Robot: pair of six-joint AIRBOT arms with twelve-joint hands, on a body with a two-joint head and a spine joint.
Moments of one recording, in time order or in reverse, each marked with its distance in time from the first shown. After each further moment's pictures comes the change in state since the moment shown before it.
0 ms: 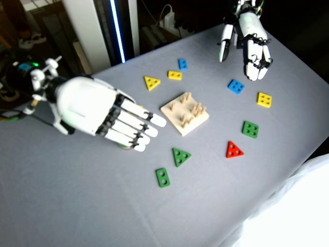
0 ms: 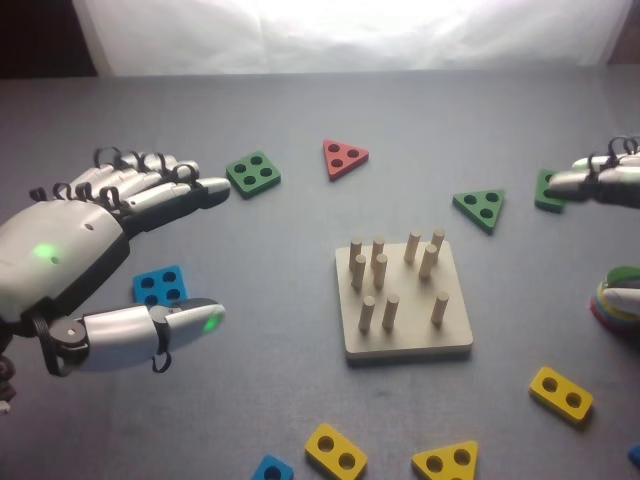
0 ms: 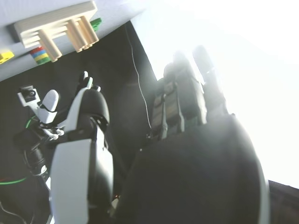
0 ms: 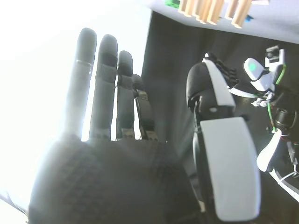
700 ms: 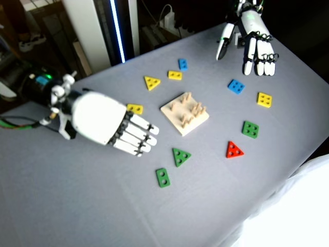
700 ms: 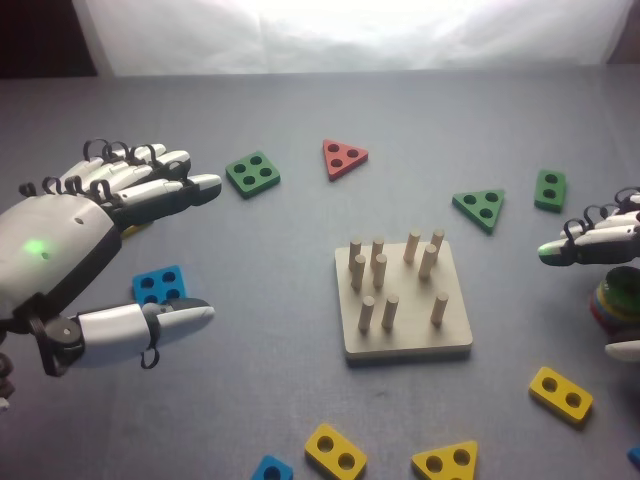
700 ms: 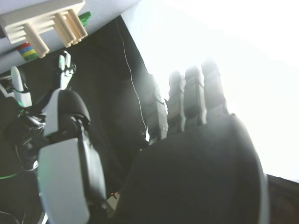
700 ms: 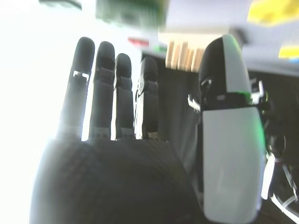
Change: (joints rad) left arm 0.011 0.000 -0.001 -0.016 -0.040 -0.001; right arm 0.033 -0.077 0.085 -0.041 -0.261 -0.001
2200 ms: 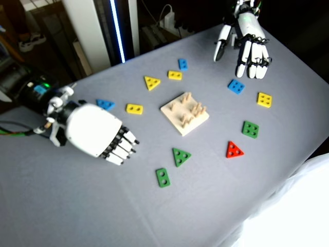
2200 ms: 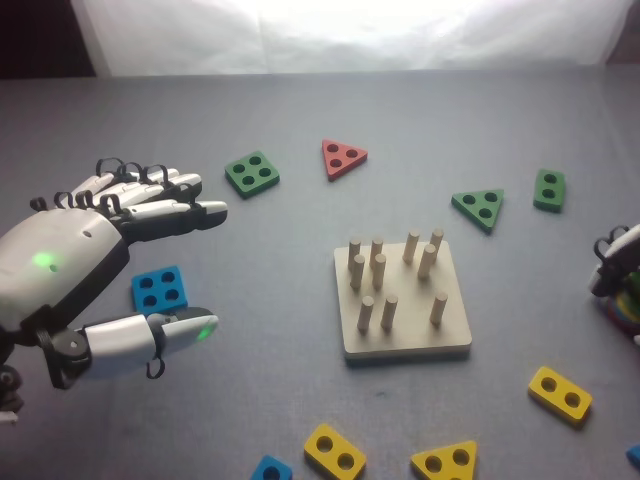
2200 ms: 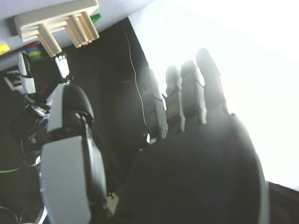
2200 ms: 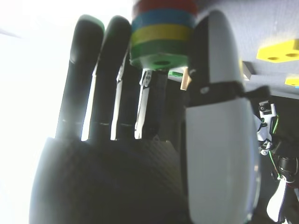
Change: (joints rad) left arm 0.011 -0.017 0.002 0.011 0.006 -0.030; right arm 0.030 0.004 0.014 0.044 -0.050 -0.058
